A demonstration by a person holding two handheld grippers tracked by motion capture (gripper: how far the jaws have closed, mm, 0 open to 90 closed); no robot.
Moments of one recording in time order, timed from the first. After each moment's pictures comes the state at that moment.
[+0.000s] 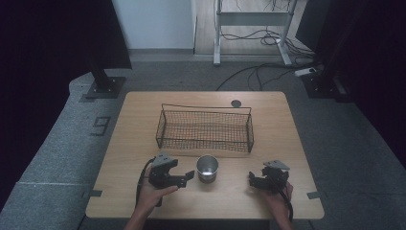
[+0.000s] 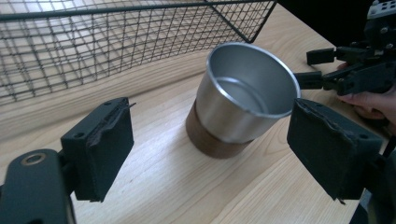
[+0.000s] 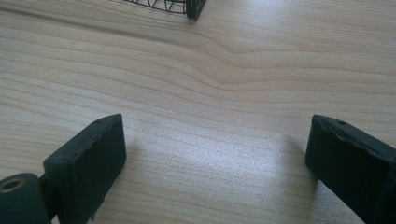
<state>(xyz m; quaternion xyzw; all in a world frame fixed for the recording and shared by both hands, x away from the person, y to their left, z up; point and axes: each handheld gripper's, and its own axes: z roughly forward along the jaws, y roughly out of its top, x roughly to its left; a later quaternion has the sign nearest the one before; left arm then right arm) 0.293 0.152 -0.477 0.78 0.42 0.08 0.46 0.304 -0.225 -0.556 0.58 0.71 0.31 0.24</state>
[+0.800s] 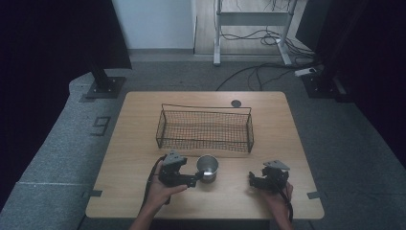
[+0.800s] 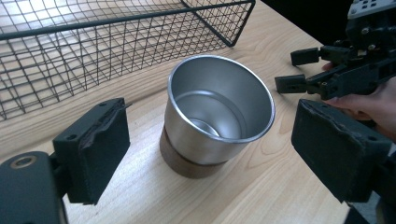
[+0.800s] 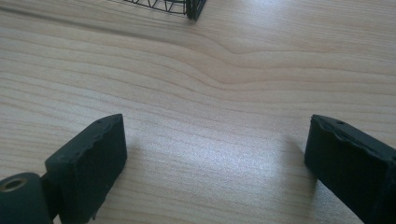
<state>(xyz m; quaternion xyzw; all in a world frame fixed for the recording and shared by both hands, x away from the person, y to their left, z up) 0.296 0.125 -0.474 0.79 0.40 0.08 0.46 0.303 -0.225 -0.556 0.58 0.71 0.31 0.25</state>
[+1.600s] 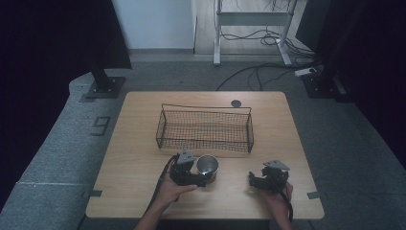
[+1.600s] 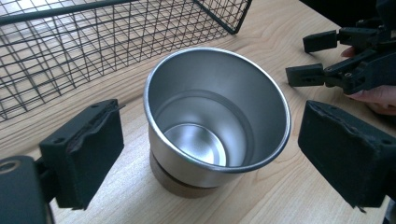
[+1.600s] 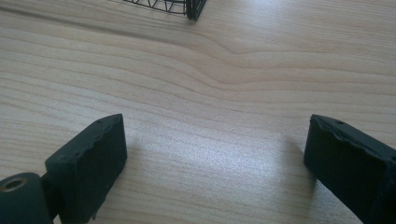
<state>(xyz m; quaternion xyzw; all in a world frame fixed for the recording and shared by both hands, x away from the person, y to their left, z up) 0.309 0.094 -0.490 0.81 0.39 0.09 0.43 0.303 -0.225 -0.556 0.58 0.71 0.31 0.25</state>
